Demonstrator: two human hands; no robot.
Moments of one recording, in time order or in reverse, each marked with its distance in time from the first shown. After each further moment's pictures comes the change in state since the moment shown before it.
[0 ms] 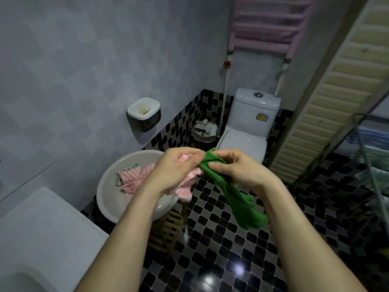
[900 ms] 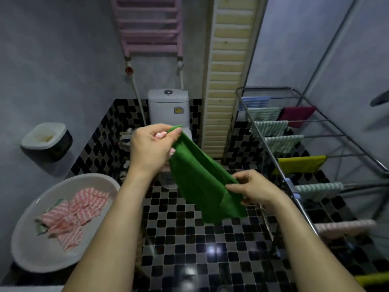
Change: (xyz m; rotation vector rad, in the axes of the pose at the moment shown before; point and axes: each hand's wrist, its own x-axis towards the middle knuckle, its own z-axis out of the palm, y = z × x) left_hand -0.022 0.071 0.104 -0.099 0.064 0.377; right_hand -0.211 0.065 -0.019 -0.022 0.616 0.479
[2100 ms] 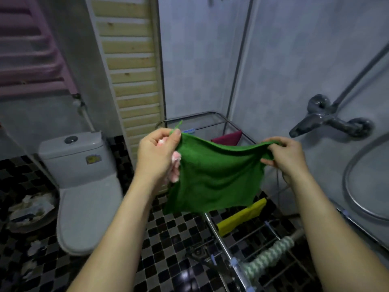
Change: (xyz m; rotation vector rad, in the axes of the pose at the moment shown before) left_hand 0.177 0.039 0.322 -0.427 -0.432 -0.071; right_hand 0.113 0.039 -0.349 0.434 1.092 -0.030
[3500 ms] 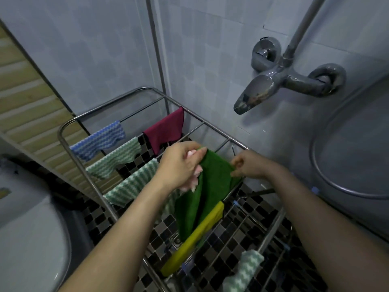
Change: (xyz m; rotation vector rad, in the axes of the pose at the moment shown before) left_hand 0.095 -0.162 0.222 0.597 -0.696 0.057; right_hand 0.154 0.156 -0.083 -0.810 -0.576 0.127
